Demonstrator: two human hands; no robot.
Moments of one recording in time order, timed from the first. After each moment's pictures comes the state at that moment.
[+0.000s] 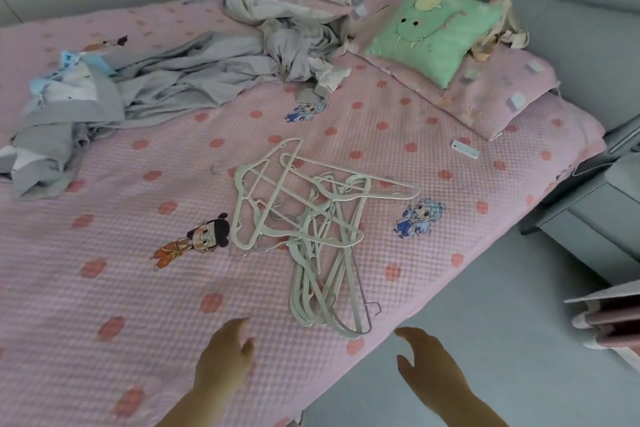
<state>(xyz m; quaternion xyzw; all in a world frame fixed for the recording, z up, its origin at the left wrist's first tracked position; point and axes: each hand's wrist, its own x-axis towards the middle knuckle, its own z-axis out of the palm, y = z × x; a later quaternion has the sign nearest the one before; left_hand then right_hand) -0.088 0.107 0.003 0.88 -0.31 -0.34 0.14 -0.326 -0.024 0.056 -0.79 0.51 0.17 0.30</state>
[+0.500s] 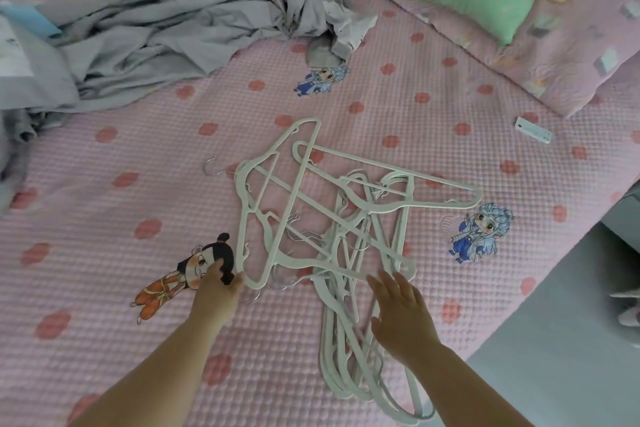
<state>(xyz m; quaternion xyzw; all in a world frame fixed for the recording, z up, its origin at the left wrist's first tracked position) 0.073 -0.025 -0.058 0.88 -0.16 -0.39 0.25 -0.161 -0.129 -0.018 -0.83 0.46 0.23 0.24</state>
